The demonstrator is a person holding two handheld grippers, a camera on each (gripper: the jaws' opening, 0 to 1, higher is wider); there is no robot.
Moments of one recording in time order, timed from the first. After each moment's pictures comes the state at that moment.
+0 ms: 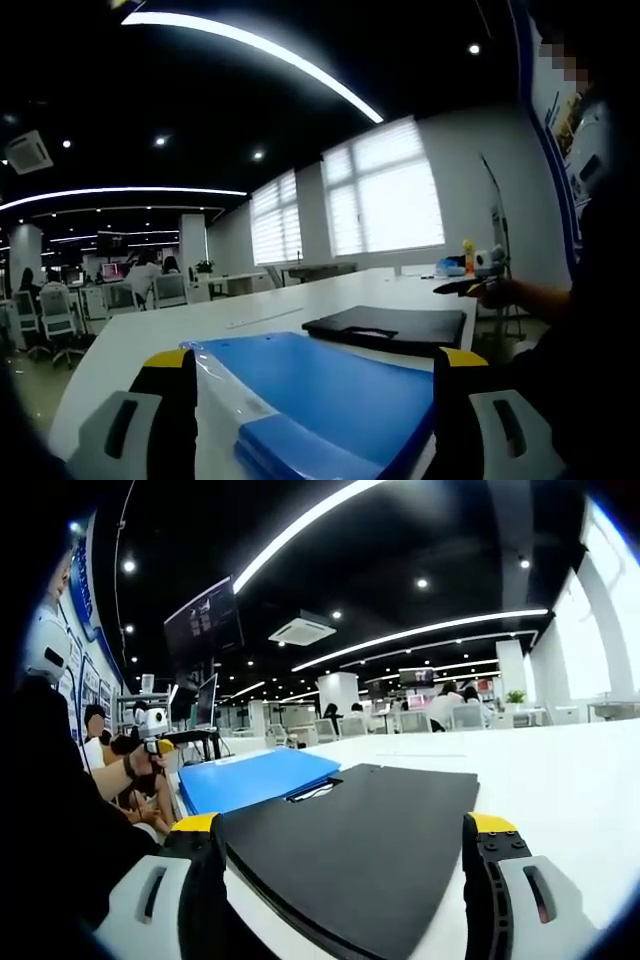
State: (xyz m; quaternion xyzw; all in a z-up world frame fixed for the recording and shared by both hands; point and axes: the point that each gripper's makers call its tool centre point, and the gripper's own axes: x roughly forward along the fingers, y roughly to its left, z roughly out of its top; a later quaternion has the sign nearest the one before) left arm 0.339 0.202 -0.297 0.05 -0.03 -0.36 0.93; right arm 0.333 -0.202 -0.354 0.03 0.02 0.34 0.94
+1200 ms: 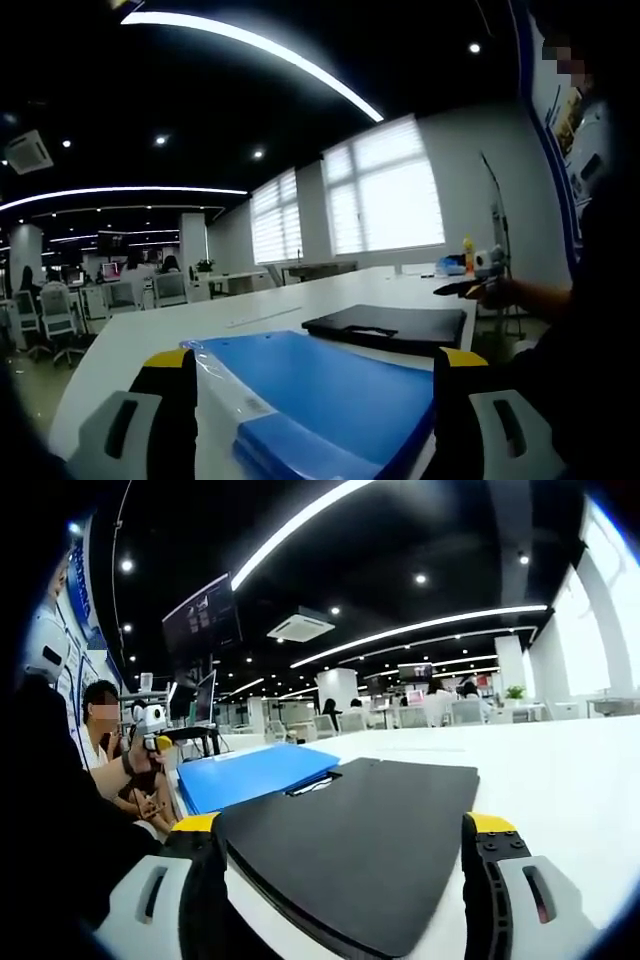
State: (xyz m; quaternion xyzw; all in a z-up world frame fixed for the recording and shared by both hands) left arm 0.337 0.199 -0.298 0.05 -0.03 -0.36 0.93; right arm 0.326 -0.193 -0.356 0.03 0.03 0.33 0.94
